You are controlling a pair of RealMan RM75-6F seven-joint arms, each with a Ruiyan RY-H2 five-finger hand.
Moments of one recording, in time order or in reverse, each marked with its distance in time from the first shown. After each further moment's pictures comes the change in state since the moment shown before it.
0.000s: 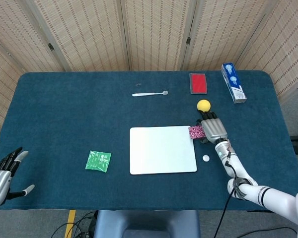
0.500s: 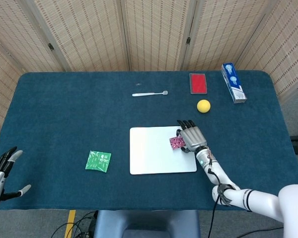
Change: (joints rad) left arm 0.016 0.024 0.001 0.017 0.013 0.039 -0.090; right arm 0.071 -0.128 -0.031 -0.016 0.045 0.007 -0.116
